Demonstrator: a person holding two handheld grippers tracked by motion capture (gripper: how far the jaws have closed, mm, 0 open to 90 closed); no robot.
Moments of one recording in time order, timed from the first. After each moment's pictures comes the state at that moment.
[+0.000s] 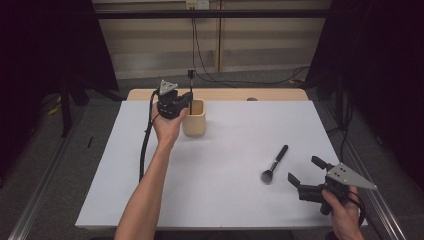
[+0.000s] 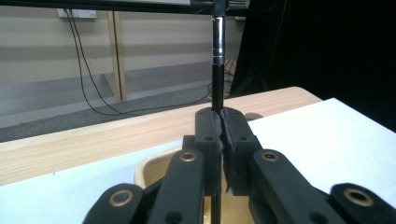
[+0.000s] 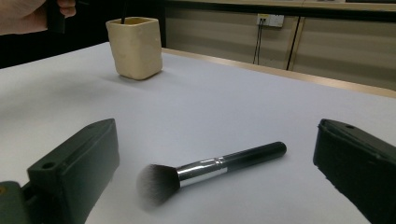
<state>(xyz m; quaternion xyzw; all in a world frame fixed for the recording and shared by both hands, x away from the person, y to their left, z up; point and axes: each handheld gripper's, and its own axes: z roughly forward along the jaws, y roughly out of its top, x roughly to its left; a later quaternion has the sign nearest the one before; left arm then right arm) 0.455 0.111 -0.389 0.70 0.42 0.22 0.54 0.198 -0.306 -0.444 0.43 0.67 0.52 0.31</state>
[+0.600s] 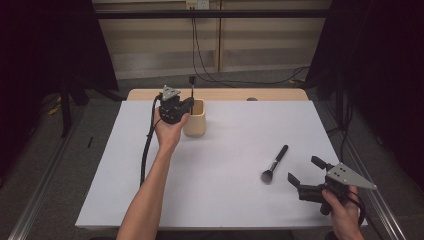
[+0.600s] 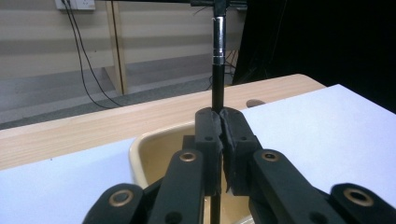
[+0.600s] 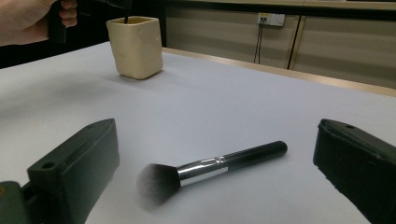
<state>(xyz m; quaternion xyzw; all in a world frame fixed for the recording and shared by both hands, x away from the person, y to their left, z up) 0.451 0.108 -0.404 0.71 0.42 0.22 0.53 0.198 -0.306 -0.445 0.43 0.67 0.52 0.31</state>
